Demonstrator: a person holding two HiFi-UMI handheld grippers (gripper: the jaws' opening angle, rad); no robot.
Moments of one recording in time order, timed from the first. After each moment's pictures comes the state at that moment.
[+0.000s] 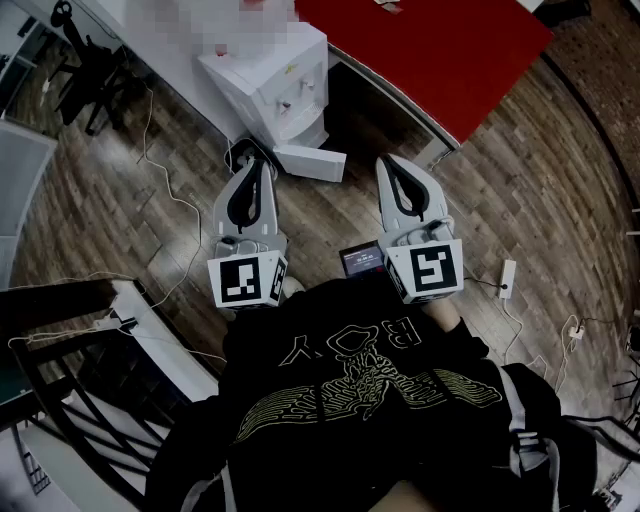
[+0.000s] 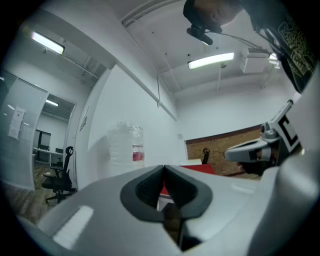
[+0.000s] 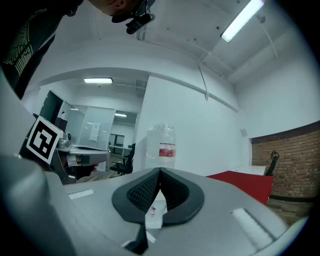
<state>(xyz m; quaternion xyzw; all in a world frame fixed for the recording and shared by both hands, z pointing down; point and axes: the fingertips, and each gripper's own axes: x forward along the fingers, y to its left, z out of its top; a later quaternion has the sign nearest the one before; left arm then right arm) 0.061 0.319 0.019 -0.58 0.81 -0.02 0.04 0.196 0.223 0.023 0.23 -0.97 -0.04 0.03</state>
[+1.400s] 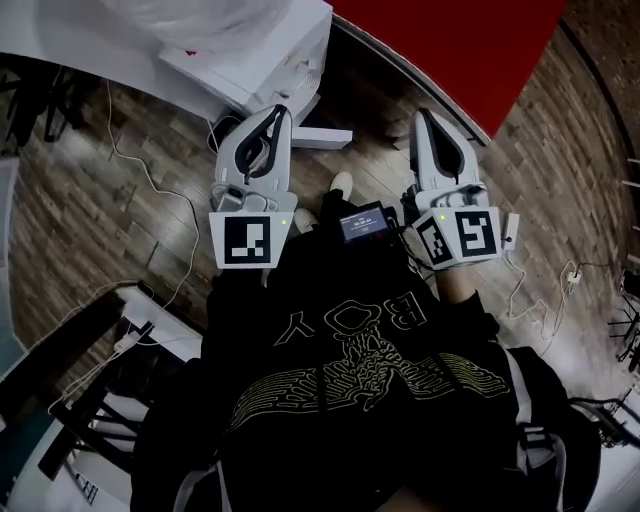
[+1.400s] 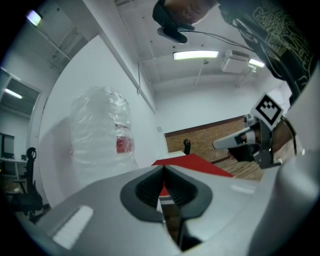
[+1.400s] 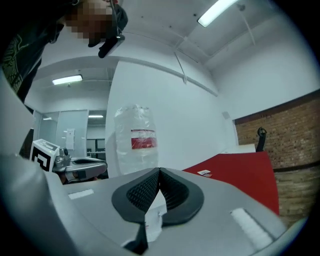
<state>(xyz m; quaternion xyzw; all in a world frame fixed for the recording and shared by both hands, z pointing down) -0.070 0.165 0.062 -0.70 0.70 -0.08 0.06 0.078 0.087 0.067 0.33 -0.94 0.05 0.03</state>
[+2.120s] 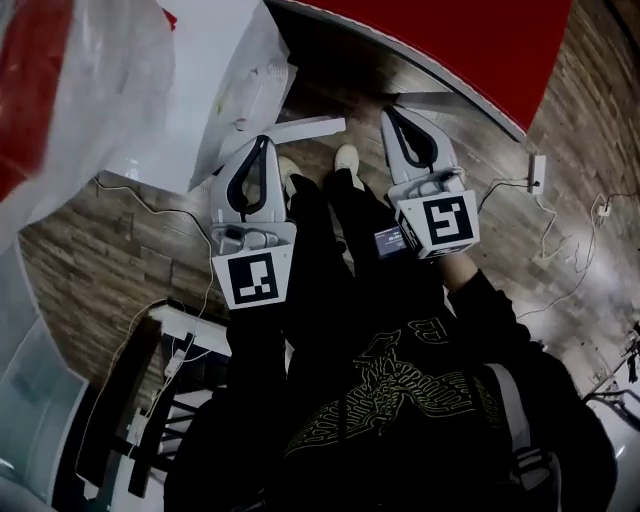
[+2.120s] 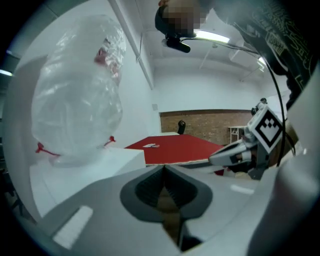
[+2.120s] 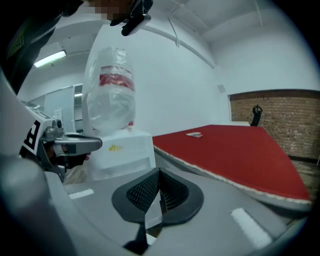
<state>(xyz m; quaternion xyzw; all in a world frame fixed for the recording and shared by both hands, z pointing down) -0.087 0.062 0.235 -0.72 0.68 -0.13 -0.07 0.049 -0.010 0.276 0.35 -0.92 0.10 0.16</state>
